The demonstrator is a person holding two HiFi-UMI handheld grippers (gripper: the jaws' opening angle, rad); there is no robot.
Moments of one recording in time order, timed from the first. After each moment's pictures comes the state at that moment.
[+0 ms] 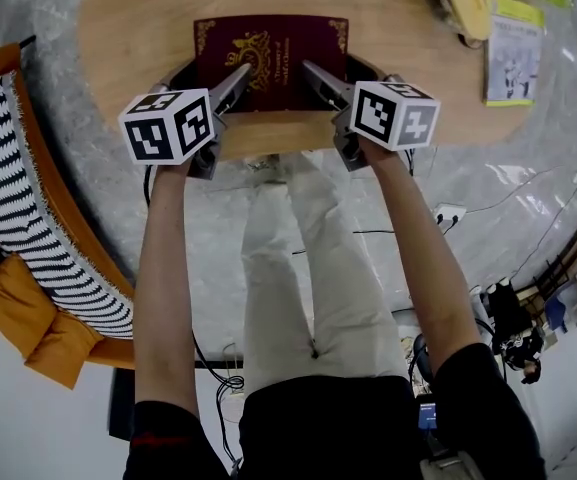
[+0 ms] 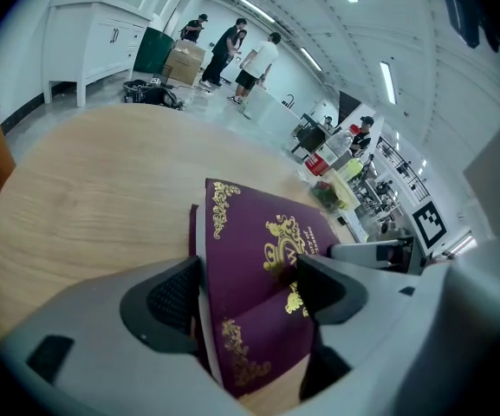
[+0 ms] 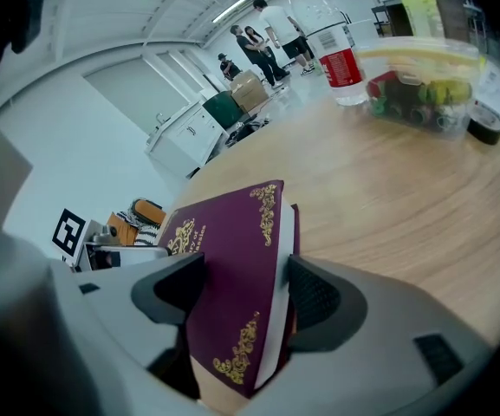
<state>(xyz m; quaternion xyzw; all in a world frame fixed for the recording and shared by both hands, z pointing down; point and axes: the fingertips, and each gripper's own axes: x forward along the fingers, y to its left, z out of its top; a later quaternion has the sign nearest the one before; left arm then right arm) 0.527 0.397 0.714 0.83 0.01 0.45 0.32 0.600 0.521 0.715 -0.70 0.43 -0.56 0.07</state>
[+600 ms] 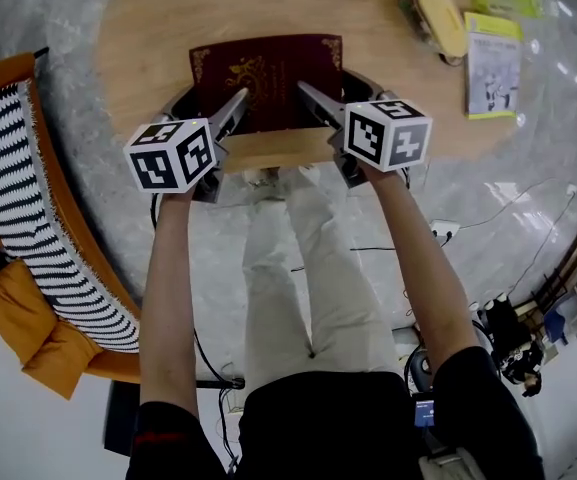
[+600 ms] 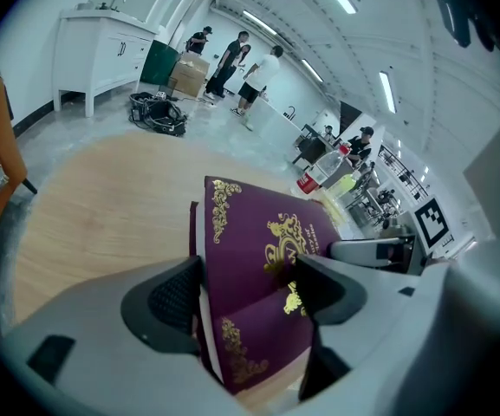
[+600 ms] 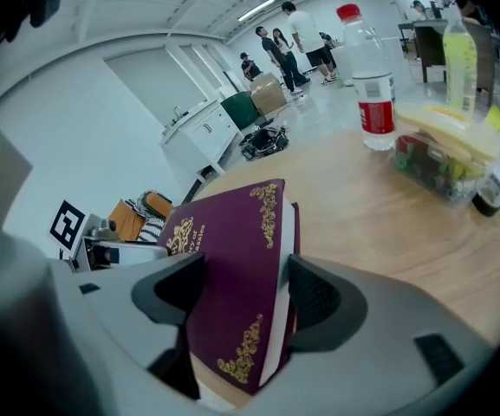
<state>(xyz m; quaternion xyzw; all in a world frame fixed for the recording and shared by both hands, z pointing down) 0.525 0.396 0.665 0.84 -0.01 0.43 0.32 0.609 0.510 0.661 -0.70 0.47 -0.53 0.02</state>
